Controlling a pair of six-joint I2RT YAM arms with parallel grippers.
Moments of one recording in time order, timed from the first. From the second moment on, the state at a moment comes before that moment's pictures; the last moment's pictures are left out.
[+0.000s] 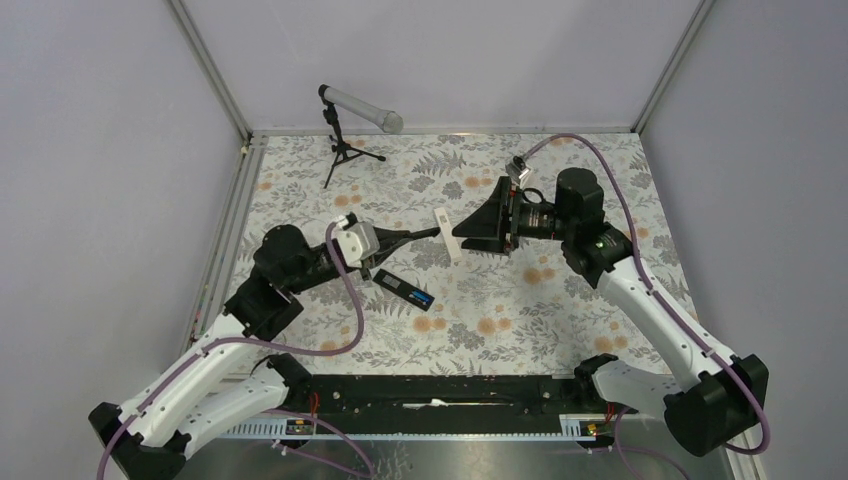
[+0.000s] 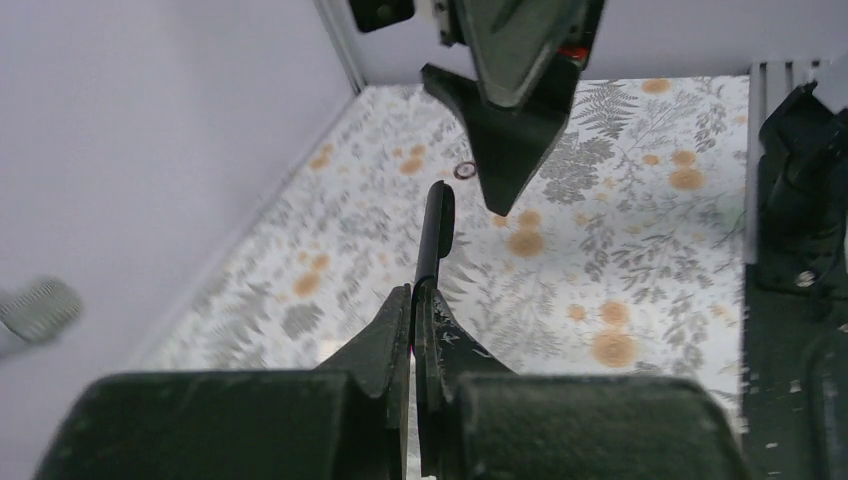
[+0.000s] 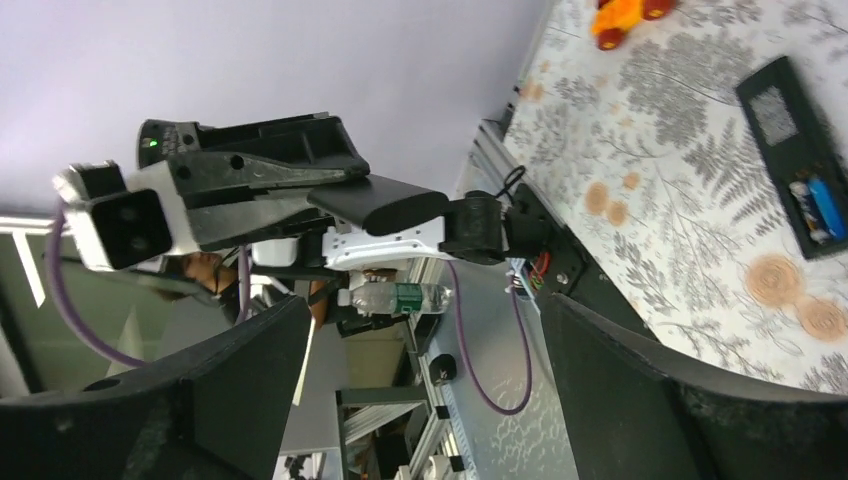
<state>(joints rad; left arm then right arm) -0.69 0.77 0.81 -0.02 0.45 0.22 0.44 1.10 0.97 -0.19 -0.85 1.03</state>
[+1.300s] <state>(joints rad) -0.83 0.68 0.79 -0.17 0.43 1.68 0.59 1.35 1.03 0.29 -0.97 1.36</state>
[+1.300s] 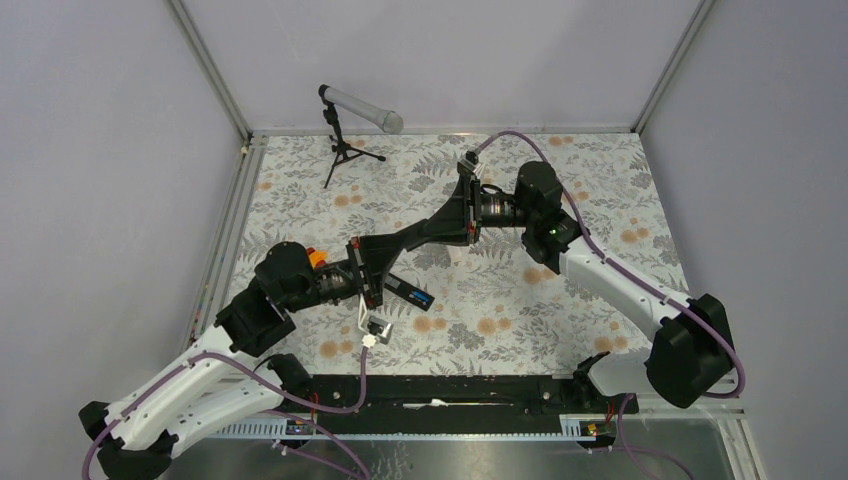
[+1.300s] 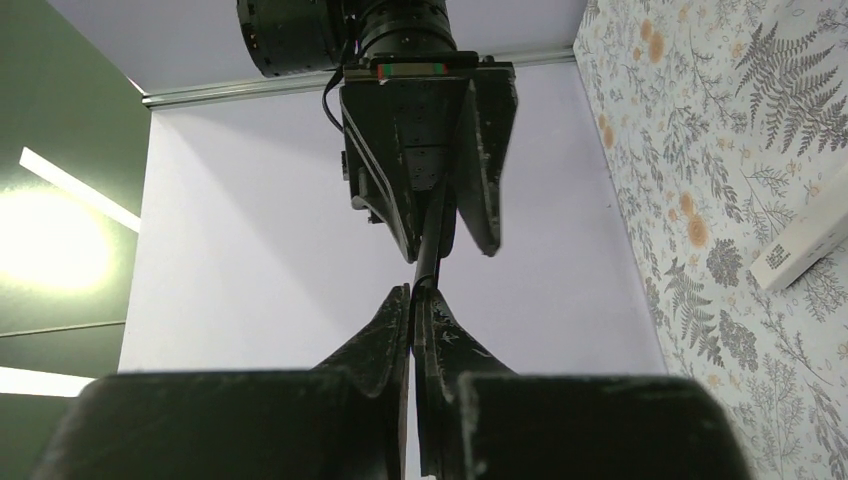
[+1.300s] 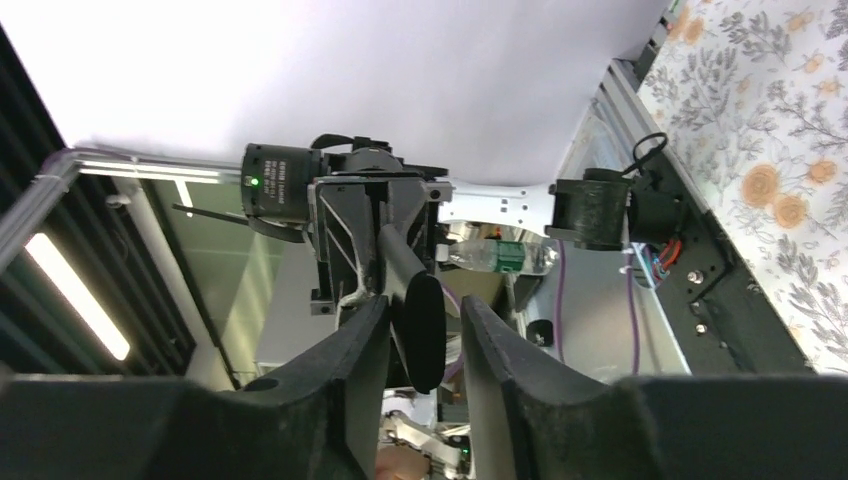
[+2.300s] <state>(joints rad) -0.85 0.57 0.73 0.02 0.22 0.69 0.58 1.21 0.92 0.43 -0.71 1.53</state>
